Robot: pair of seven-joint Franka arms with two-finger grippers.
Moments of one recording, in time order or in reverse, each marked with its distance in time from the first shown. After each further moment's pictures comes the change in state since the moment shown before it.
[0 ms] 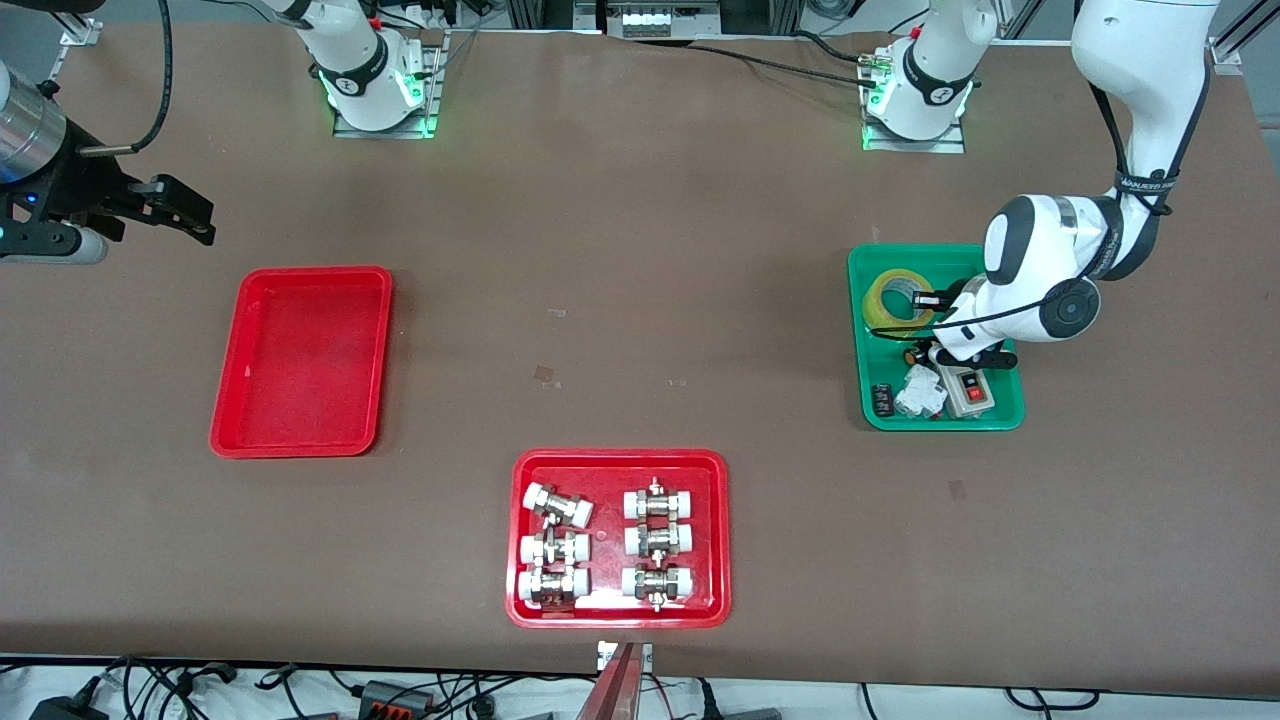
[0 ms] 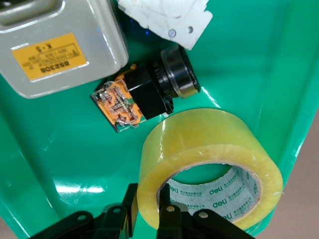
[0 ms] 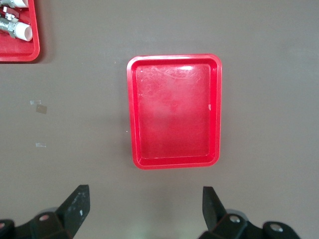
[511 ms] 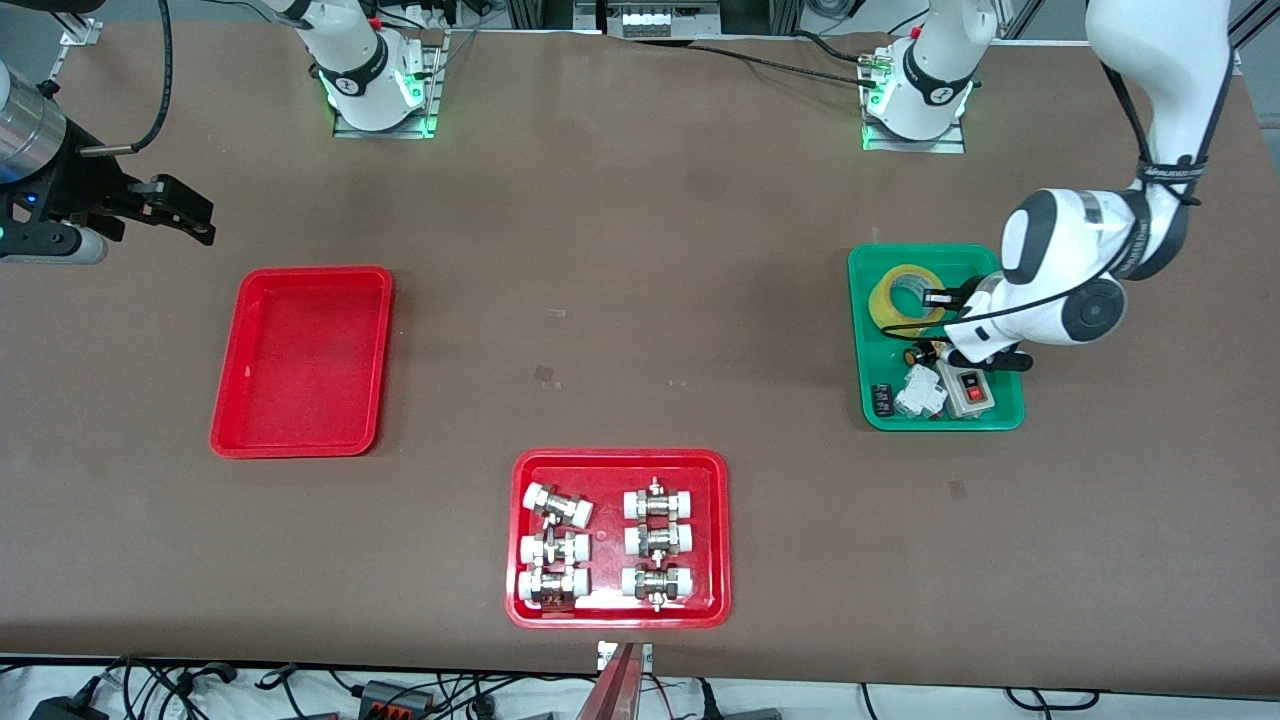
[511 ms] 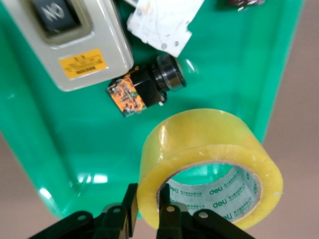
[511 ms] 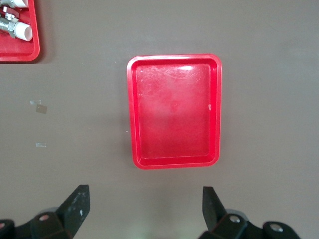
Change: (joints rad) left arm -0.001 -0.046 -0.001 0.141 0.000 -0.223 0.000; right arm 0.000 0.000 0.000 0.000 0.000 0.000 0.000
